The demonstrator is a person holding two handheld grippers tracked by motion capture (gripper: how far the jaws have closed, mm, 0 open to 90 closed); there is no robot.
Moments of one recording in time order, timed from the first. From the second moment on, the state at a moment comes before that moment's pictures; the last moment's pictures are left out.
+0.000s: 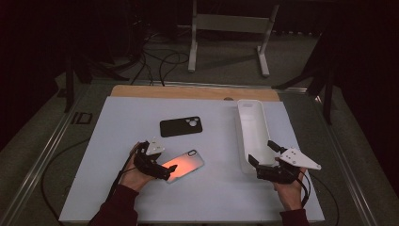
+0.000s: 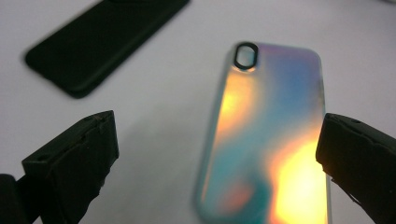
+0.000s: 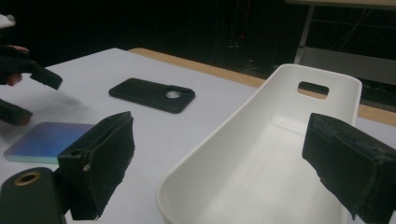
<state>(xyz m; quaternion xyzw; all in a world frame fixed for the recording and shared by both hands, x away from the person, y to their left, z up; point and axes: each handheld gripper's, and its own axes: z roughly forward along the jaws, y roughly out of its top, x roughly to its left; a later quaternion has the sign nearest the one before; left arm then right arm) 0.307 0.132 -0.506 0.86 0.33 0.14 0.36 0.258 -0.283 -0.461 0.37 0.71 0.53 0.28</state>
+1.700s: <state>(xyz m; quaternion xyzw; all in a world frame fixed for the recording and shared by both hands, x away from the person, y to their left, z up) 0.305 0.095 -0.520 0.89 0.30 0.11 0.32 0.257 -0.280 -0.459 0.37 0.71 0.52 0.29</state>
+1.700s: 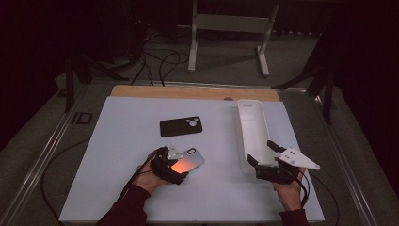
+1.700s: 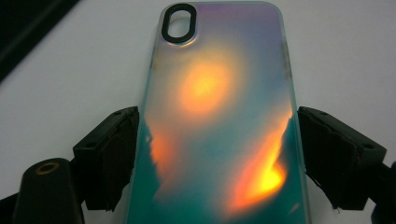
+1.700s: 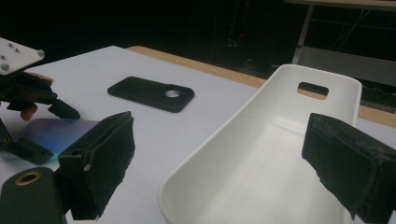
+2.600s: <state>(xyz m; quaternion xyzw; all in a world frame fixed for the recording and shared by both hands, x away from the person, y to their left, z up) 0.302 0.099 -0.471 0.87 0.28 0.15 0.38 0.259 -0.274 -0.449 0.39 0.72 0.52 0.25</state>
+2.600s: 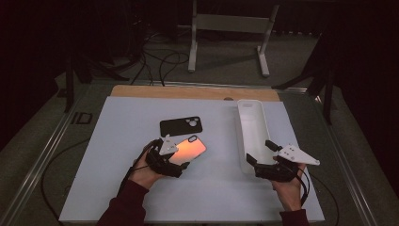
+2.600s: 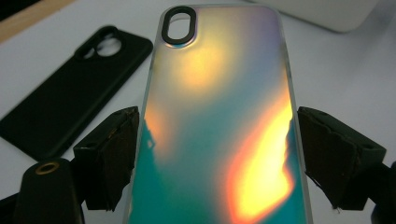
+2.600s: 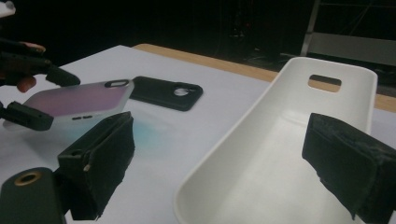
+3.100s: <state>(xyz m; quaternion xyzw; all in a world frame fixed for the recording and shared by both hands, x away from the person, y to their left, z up) 0.309 0.070 -0.454 0.87 0.25 0.16 0.40 0.262 -0.277 -0.448 0.41 0.70 0.54 0.22</state>
